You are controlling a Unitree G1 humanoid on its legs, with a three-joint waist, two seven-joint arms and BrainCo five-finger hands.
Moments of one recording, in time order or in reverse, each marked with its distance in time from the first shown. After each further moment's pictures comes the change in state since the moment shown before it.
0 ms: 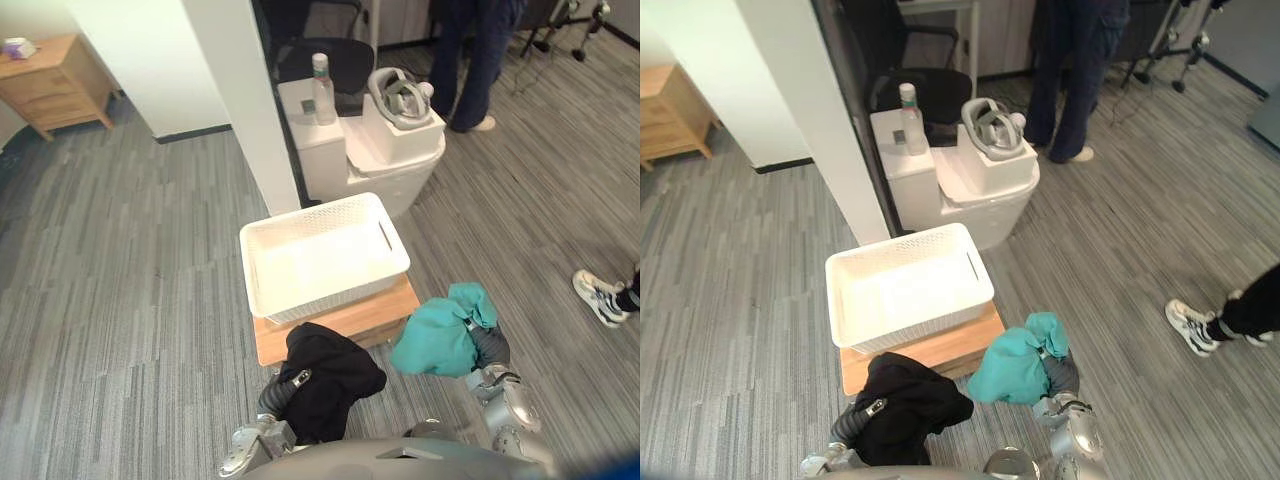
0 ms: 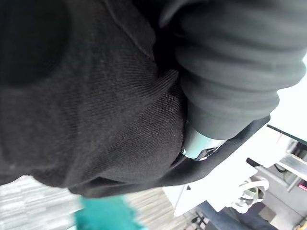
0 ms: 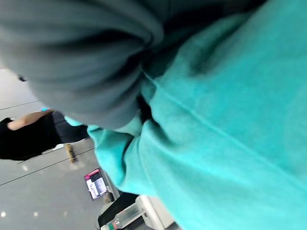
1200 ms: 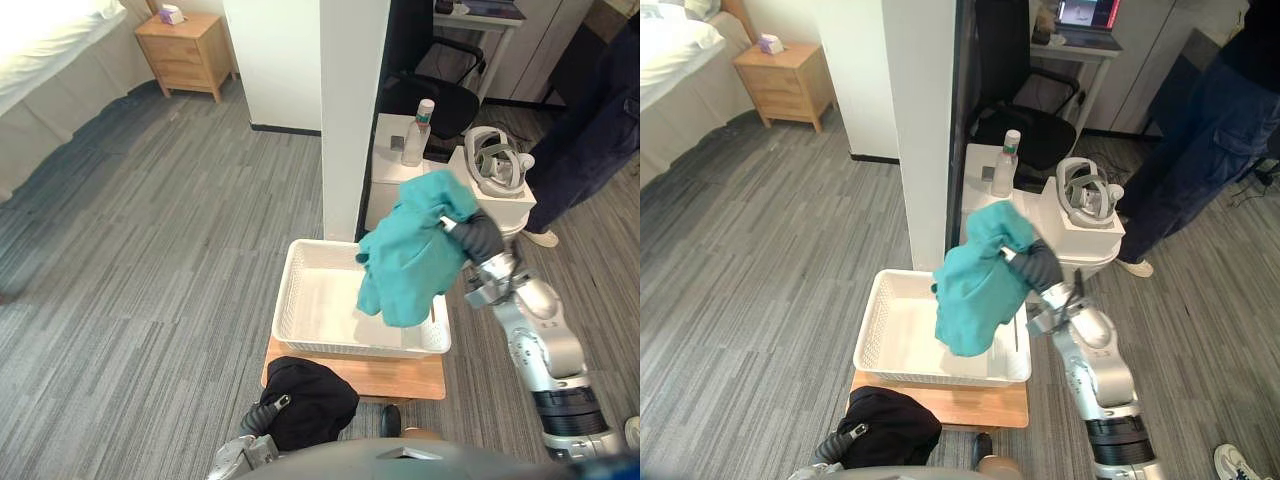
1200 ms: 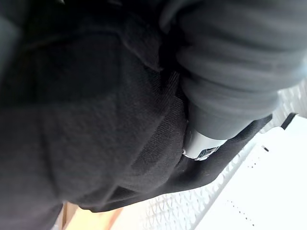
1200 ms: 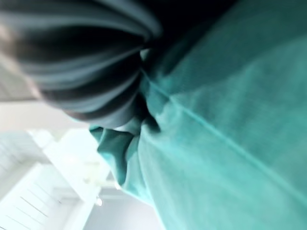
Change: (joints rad) left arm -0.098 0.034 0.100 0.325 -0.050 0.002 0.047; right arm -0.342 -0.193 0.197 -0.501 -0.096 0.305 0.261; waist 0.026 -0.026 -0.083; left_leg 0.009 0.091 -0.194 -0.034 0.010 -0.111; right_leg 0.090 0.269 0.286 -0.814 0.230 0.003
